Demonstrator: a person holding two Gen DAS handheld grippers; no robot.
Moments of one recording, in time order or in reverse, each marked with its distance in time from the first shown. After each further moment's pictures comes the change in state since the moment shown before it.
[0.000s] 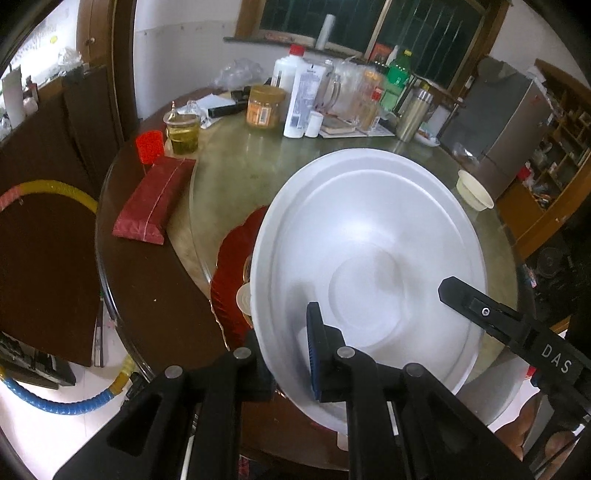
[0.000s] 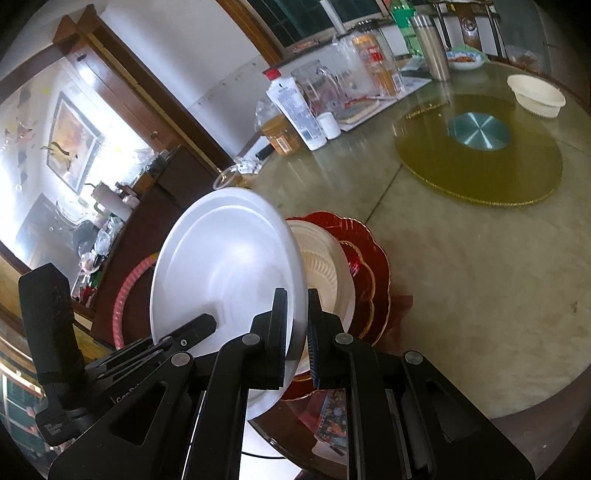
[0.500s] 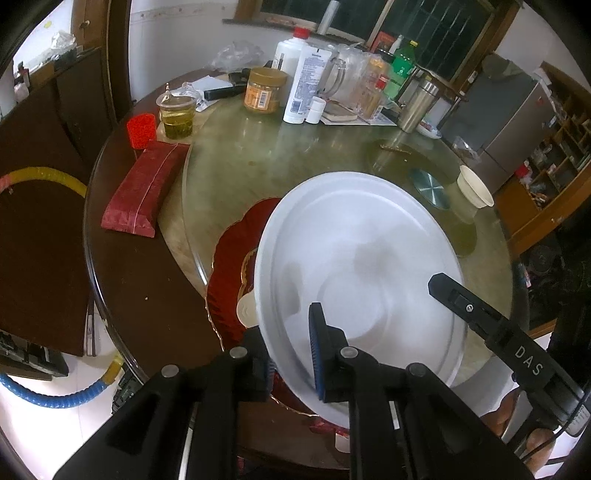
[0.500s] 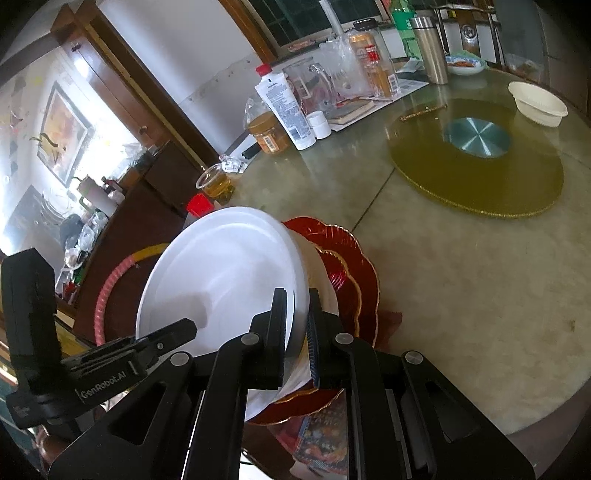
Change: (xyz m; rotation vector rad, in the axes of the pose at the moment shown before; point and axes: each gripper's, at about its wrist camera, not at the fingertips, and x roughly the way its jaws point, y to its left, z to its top) left arm 0.012 0.010 0.012 -0.021 0.072 -0.038; right arm 0.020 -0.003 0.008 -0.037 -0.008 -0.053
